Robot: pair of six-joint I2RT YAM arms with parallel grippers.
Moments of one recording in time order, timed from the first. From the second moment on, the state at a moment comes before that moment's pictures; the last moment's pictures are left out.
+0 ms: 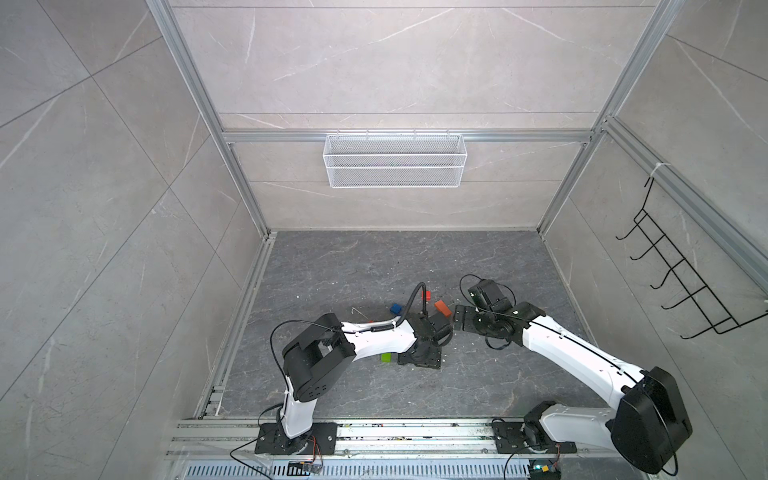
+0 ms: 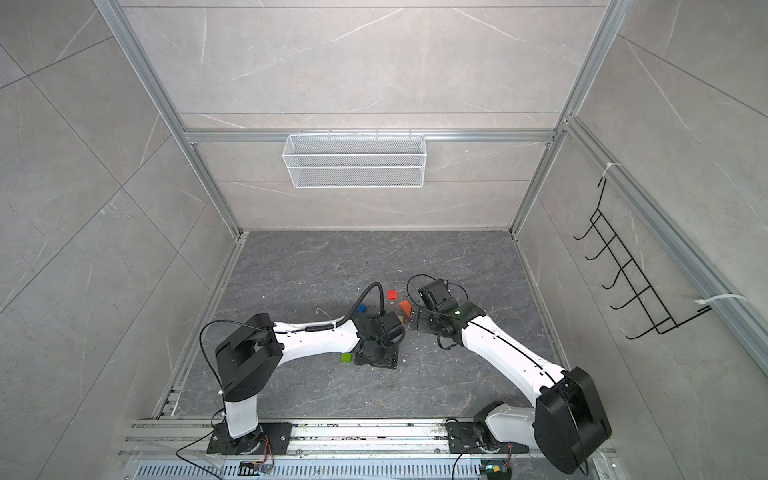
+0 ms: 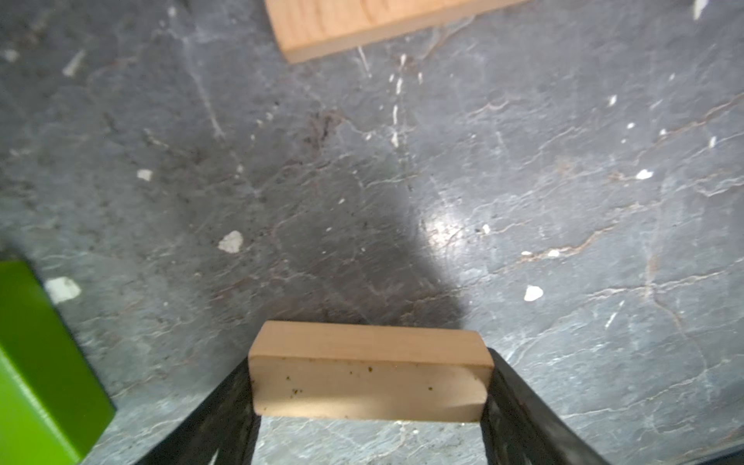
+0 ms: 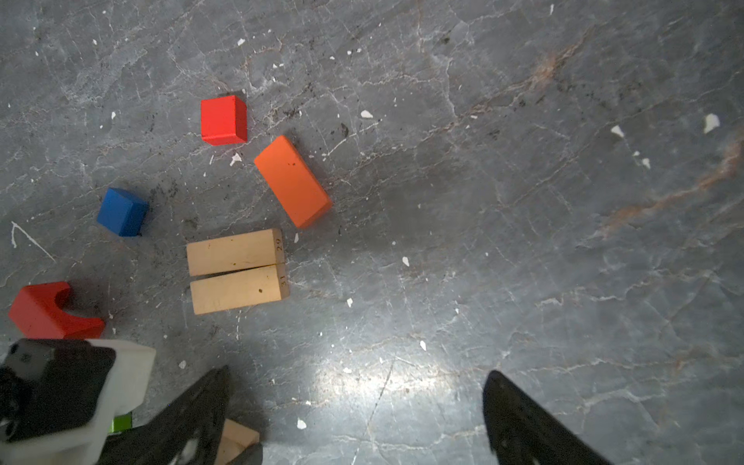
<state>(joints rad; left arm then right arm) -1.09 1.91 1.28 -0.72 0.01 -0.89 0.52 1.28 0.88 -0.67 0.12 0.63</state>
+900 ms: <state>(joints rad) -1.09 1.85 1.28 -0.72 0.04 -0.87 0.55 1.19 0.81 -0.80 0.04 0.69</state>
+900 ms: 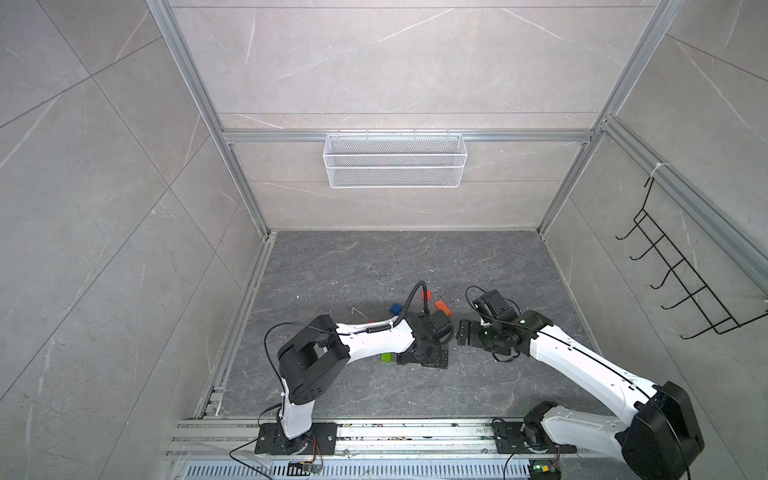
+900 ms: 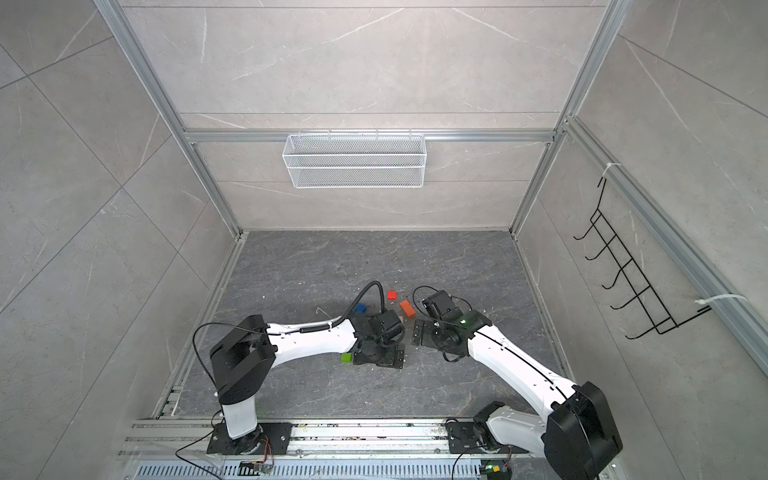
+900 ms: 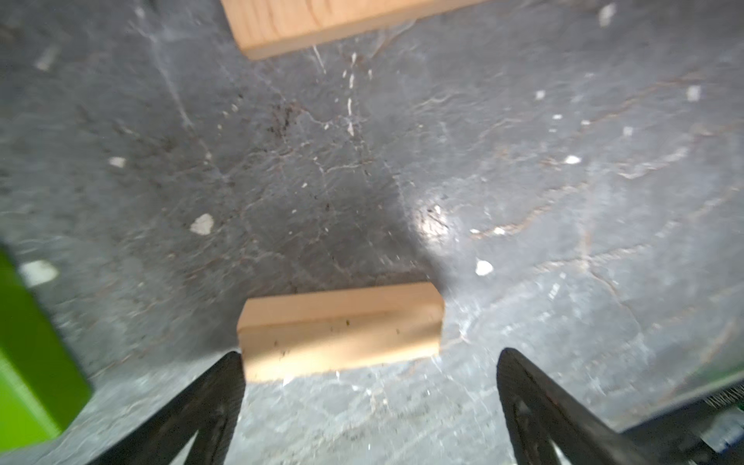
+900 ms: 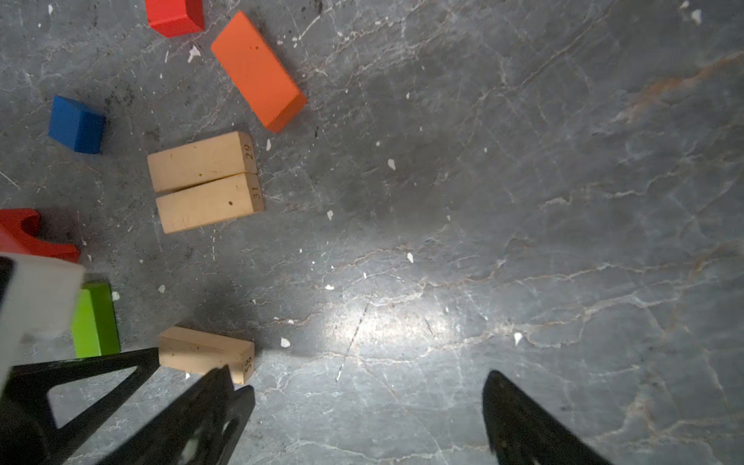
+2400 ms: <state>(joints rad) -0.51 1.38 1.24 -0.87 0.20 -0.31 1.11 1.74 1.06 -0.69 0.27 1.24</state>
